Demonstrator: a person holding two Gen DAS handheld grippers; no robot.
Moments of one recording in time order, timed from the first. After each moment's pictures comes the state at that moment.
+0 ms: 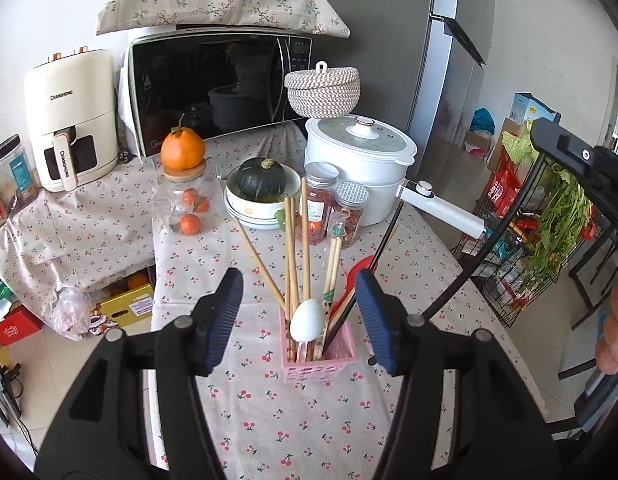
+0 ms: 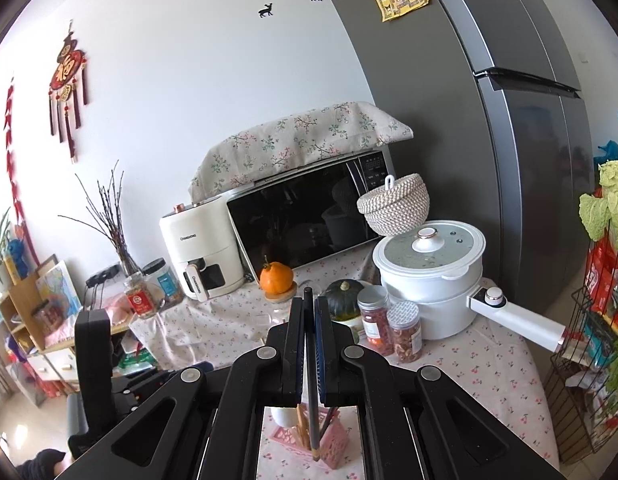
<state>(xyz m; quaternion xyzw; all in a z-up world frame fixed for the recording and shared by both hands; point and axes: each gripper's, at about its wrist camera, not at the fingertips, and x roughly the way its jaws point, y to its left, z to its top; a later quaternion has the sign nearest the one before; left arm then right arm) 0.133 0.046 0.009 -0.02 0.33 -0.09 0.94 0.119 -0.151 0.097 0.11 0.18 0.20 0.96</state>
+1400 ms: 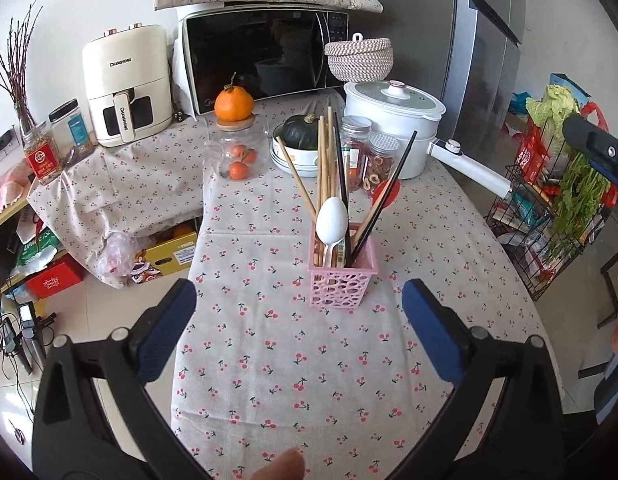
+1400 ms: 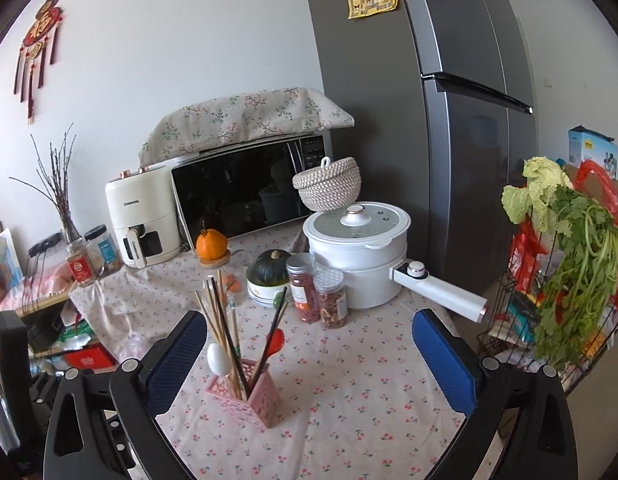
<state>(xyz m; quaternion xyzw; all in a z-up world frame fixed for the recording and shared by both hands) 0.062 0.033 -0.007 0.00 0.37 0.00 0.93 0.064 -0.164 0.074 0.04 0.21 0.06 0.97</state>
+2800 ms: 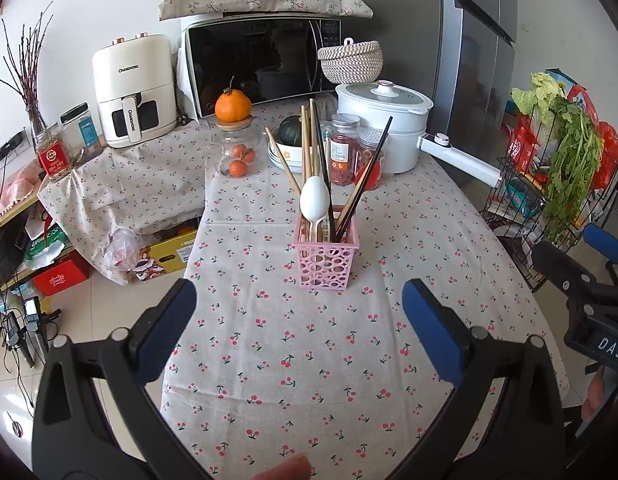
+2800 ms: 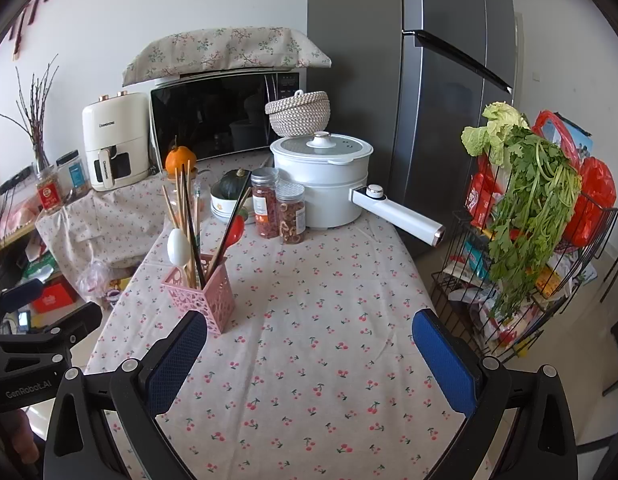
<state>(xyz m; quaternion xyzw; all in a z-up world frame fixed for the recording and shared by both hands) 0.026 0.012 -0.017 0.01 0.35 0.01 0.94 0.010 -0.166 0.009 -0.02 0.29 0.01 0.96</state>
